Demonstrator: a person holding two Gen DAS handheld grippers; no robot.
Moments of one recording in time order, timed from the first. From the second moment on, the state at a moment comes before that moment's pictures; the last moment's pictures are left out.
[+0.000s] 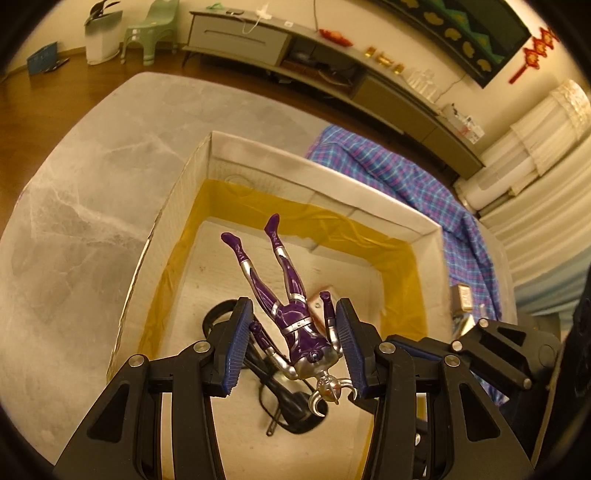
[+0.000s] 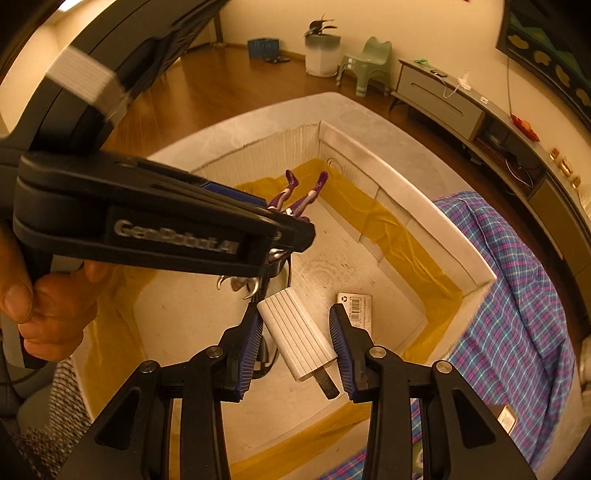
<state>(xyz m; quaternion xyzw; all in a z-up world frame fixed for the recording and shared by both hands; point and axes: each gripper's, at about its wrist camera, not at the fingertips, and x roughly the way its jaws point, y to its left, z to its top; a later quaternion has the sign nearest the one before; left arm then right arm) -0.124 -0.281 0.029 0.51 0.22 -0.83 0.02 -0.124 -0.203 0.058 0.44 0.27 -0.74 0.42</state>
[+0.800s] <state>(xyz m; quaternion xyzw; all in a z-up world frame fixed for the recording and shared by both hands) -0.154 -0.286 -0.006 0.54 0.21 -0.81 0.05 -0.160 -0.209 0.036 0.51 0.24 -0.73 0.40</state>
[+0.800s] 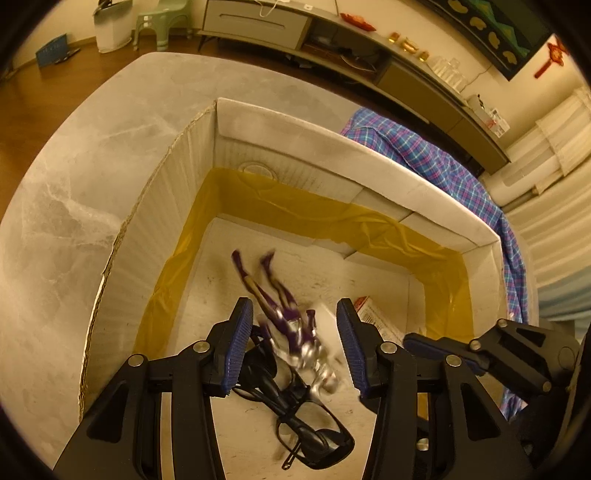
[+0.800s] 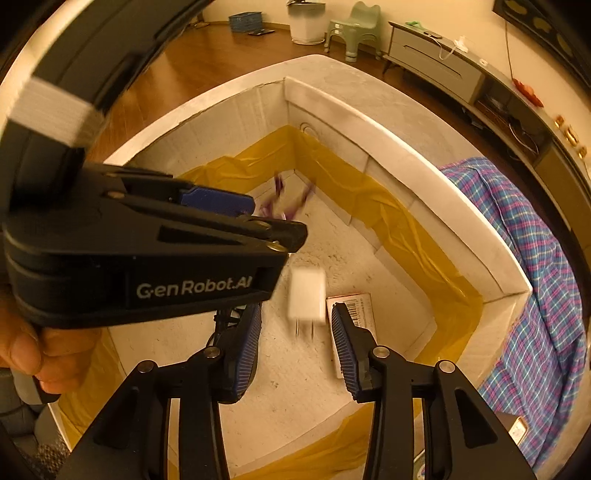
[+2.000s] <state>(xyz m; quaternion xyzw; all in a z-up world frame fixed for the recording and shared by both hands) -0.038 -0.205 0.081 0.46 0.10 -0.88 0.02 -0.044 -0.097 0.094 0.39 0.05 -0.80 0.45</state>
